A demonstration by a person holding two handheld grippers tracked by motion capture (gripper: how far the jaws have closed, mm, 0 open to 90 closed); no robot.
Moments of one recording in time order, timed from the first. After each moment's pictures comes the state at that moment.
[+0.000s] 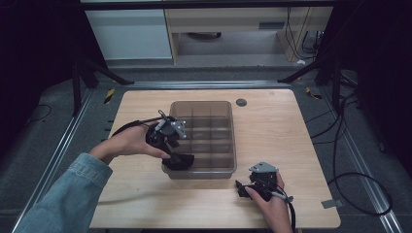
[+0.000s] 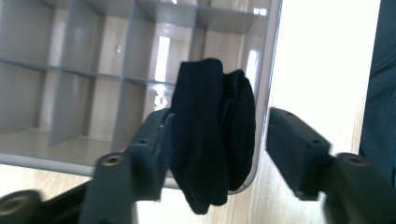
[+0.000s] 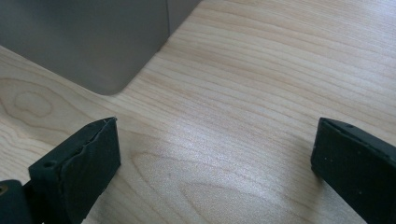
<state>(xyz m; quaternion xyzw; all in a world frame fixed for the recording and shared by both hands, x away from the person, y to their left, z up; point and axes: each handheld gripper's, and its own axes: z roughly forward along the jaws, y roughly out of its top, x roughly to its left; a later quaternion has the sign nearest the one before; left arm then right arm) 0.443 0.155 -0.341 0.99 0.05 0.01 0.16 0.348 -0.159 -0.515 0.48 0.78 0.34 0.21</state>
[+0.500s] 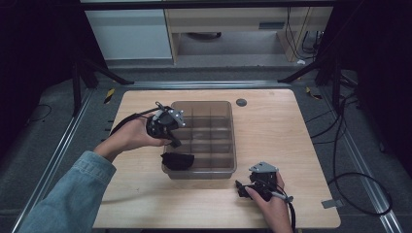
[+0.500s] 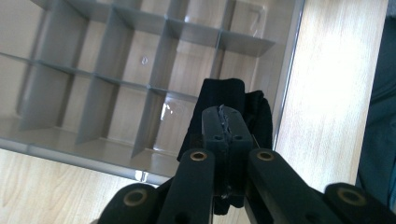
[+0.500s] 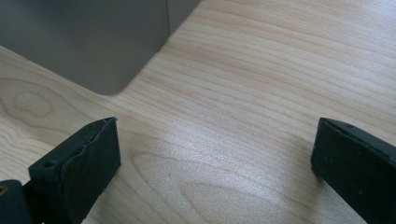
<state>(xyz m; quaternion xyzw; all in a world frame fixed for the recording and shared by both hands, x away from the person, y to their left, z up) 0.459 0.157 -0.331 0.98 0.09 0.01 0.17 0.348 -0.159 -0.515 0.48 0.78 0.34 0.21</state>
